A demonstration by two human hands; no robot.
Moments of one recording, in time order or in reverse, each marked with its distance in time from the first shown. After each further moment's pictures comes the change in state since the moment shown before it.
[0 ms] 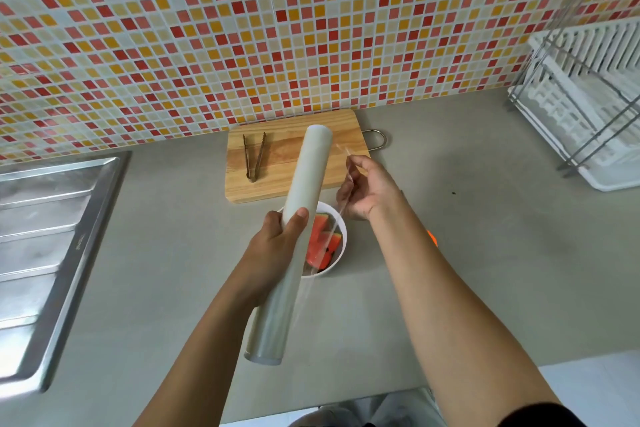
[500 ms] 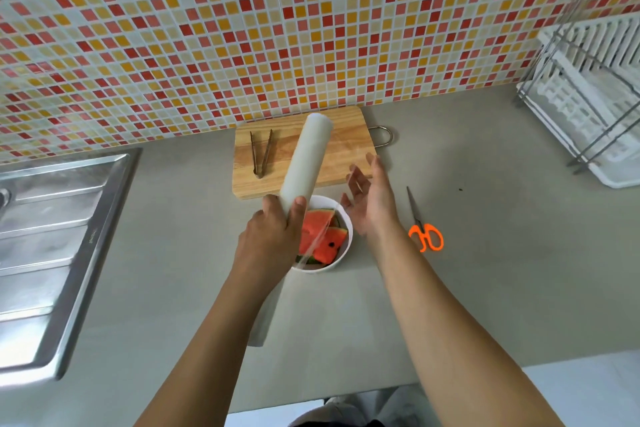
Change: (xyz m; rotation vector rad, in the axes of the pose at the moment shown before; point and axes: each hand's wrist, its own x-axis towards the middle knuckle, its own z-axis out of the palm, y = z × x) left_hand -0.001 0.010 0.001 0.452 0.326 0.175; right_hand -0.010 0.032 -0.011 -0.075 0.002 -0.335
